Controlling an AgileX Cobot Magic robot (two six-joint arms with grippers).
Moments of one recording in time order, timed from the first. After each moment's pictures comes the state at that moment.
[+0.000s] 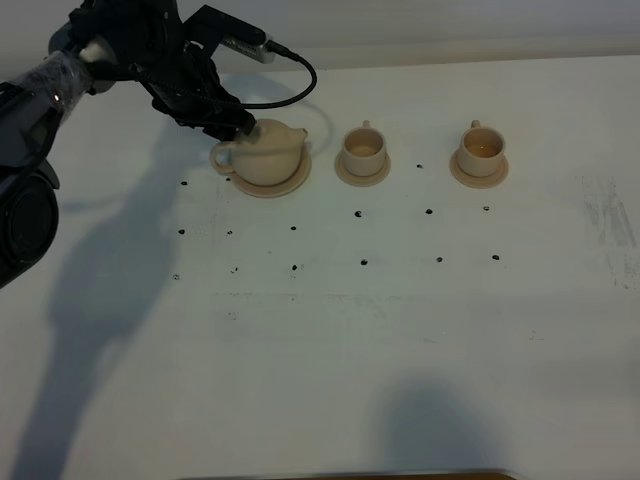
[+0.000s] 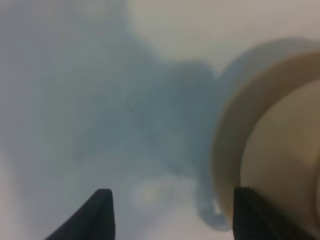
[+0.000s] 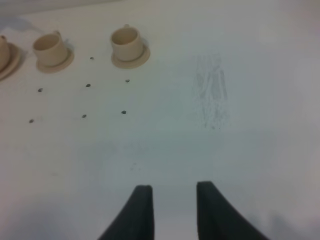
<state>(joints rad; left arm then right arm) -0.24 2.46 -2.18 -0.06 0.96 0.29 -0.03 -0.01 -0.52 0.11 1.11 0.07</state>
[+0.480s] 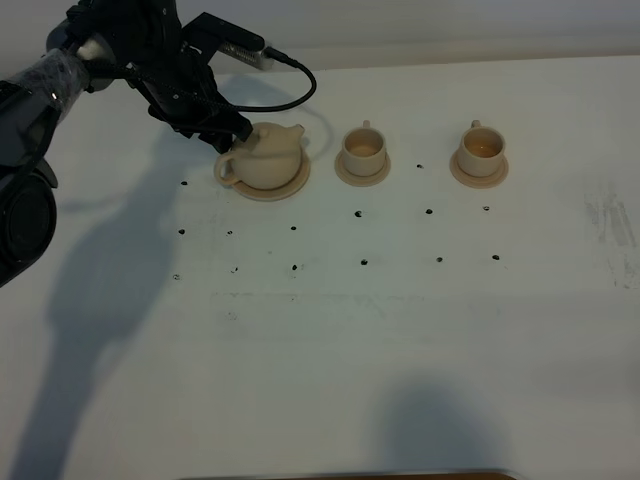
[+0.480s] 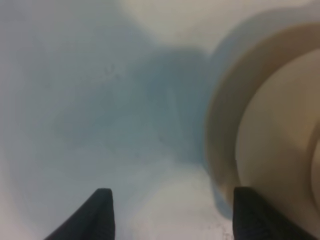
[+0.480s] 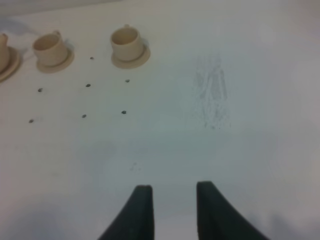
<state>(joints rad) -0.24 2.45 -2.18 -0.06 1.02 0.29 -0.03 -0.01 -0.52 0.11 1.11 0.07</state>
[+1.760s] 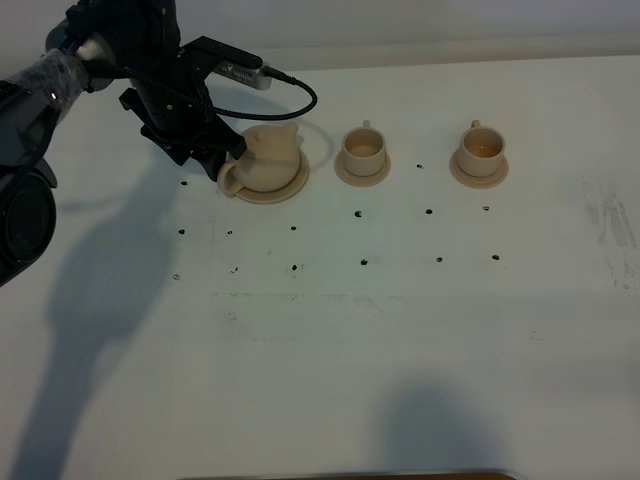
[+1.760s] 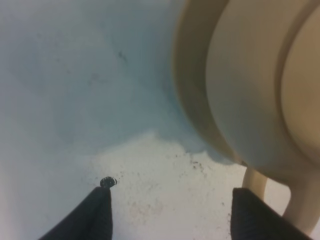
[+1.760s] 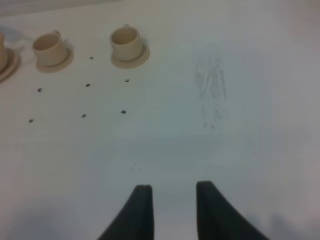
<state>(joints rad) -0.23 2.45 -2.18 -0.07 1.19 0.29 -0.03 -0.01 -0.52 0.11 1.11 0.07</state>
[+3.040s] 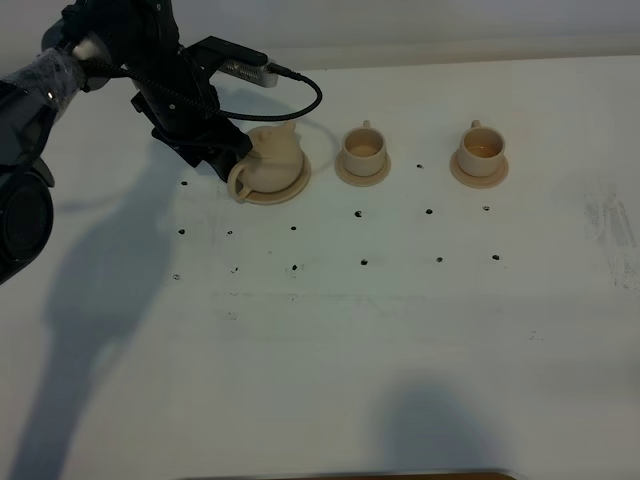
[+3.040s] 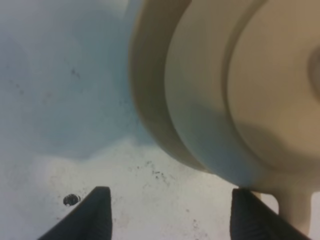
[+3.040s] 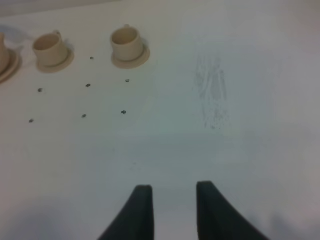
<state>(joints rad) -0.23 2.45 -2.18 -0.17 1.19 0.37 -0.03 -0.01 -0.52 0.11 1.11 0.07</state>
